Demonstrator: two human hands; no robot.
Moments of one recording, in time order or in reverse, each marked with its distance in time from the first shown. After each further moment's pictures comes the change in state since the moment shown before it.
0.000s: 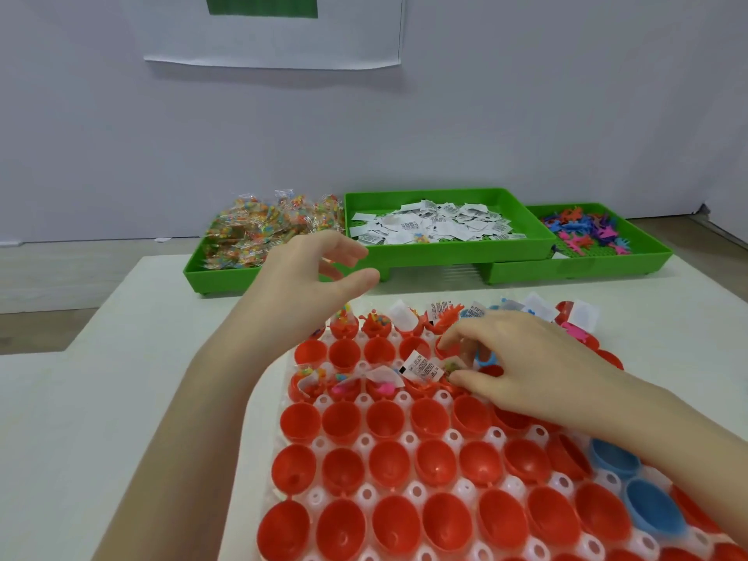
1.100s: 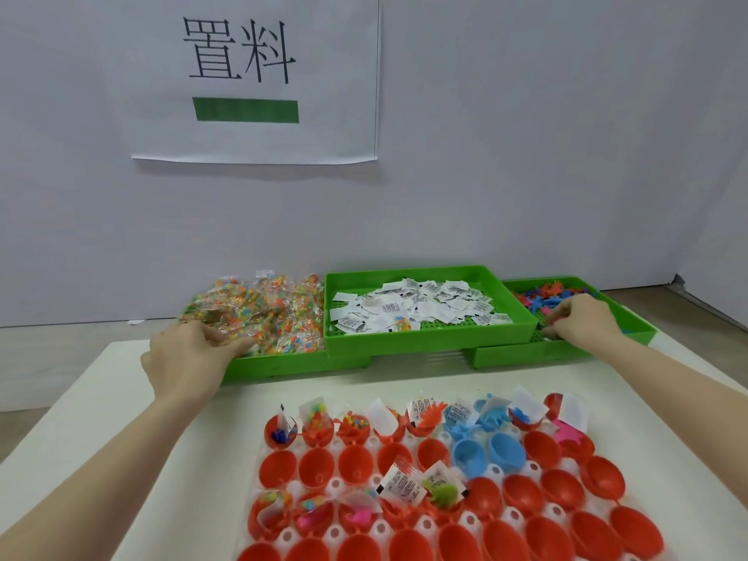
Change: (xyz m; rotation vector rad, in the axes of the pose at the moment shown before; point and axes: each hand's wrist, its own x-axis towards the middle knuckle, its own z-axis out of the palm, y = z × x) left_hand 0.076 -0.120 -0.007 0.403 0.467 -0.479; right_hand 0.083 0.209 -0.016 0.159 0.320 0.858
